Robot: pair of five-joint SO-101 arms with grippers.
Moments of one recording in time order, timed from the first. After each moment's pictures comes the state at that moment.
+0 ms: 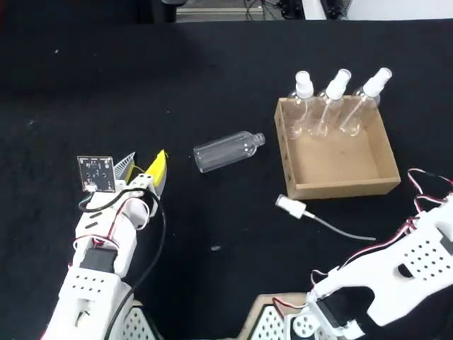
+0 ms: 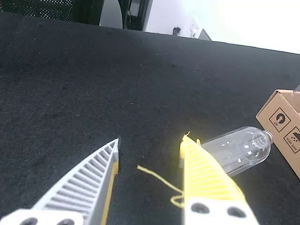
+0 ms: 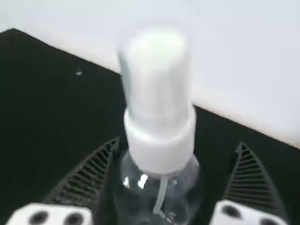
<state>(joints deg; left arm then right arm) 3.3 -73.5 95.4 2.5 10.0 58.8 38.5 0.8 -14.9 1.2</state>
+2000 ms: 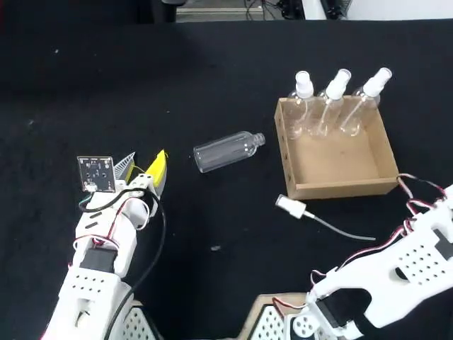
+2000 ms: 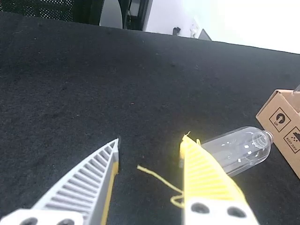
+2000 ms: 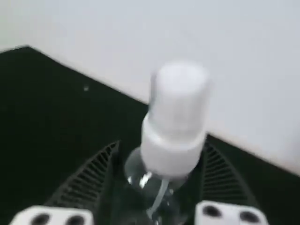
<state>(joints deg) 3.3 -73.5 95.4 2.5 10.0 58.6 35.4 13.6 -27.8 7.3</state>
